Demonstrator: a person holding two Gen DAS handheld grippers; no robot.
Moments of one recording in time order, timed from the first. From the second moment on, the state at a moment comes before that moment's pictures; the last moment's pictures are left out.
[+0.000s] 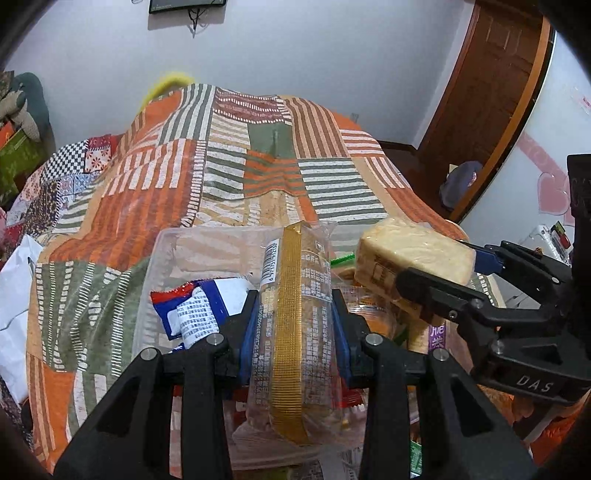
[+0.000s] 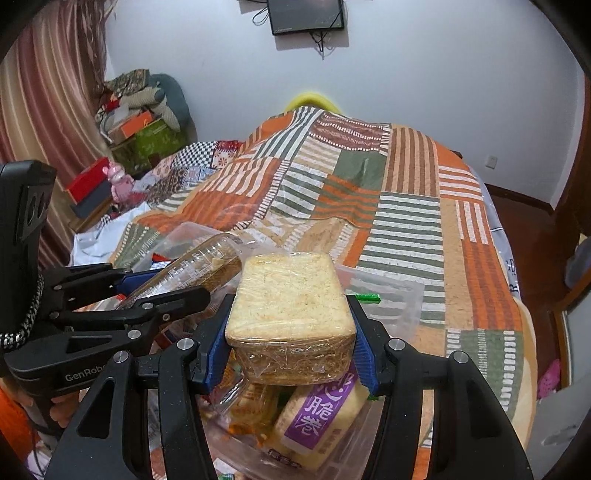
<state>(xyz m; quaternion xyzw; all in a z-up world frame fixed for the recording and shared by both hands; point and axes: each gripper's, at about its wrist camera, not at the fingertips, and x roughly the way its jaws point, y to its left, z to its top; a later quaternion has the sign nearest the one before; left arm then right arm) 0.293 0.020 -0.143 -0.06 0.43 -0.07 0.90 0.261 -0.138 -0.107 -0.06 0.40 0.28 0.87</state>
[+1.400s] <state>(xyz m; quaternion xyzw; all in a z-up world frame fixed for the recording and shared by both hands) 0.147 0.027 -0.109 -0.01 0.39 -0.05 0.92 0.160 -0.194 -0.085 -0.05 0.38 0.28 0.88</state>
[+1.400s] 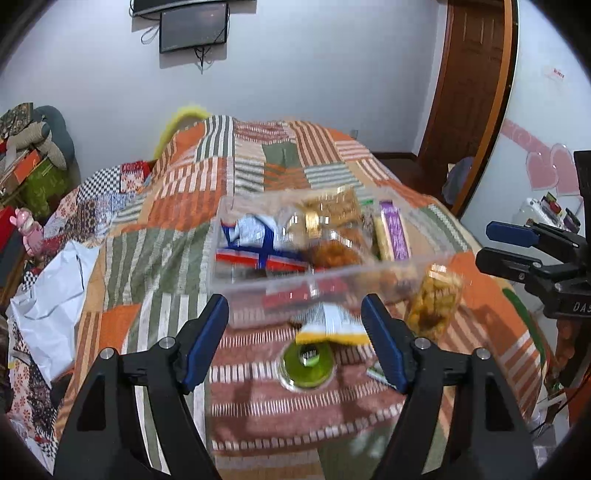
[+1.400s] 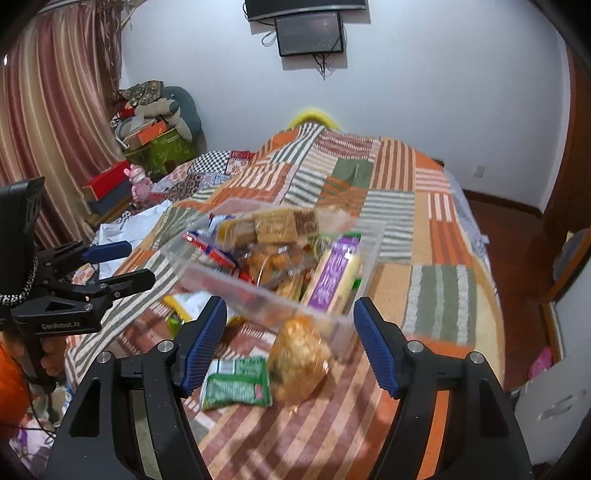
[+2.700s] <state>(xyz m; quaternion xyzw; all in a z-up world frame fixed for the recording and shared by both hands) 0.154 0.026 -0.194 -0.08 0.46 -0.07 0.88 0.167 -0.197 -0.155 0.06 0.46 0.28 0.84</state>
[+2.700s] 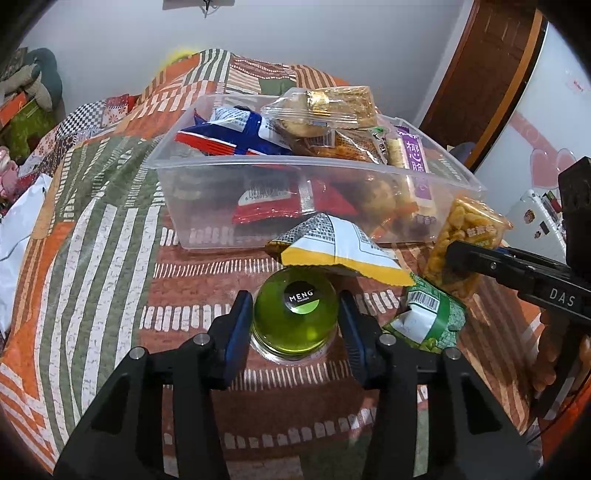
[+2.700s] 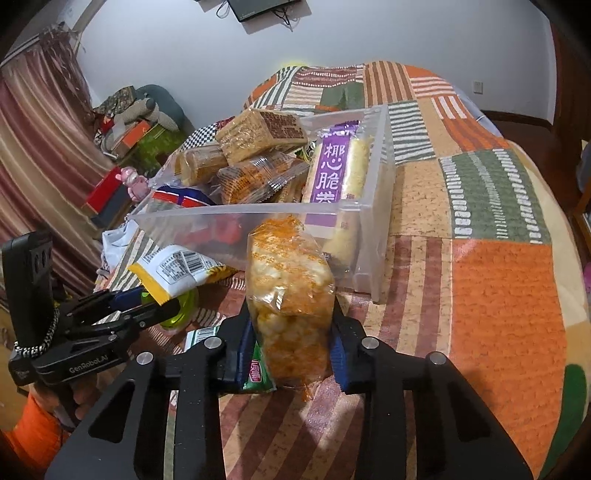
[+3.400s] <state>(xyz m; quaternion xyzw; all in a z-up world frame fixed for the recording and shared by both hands) 0.128 0.077 -0.139 -0.10 0.39 -0.02 0.91 0.158 -0.199 -0.102 0.05 0.40 0.29 0.87</state>
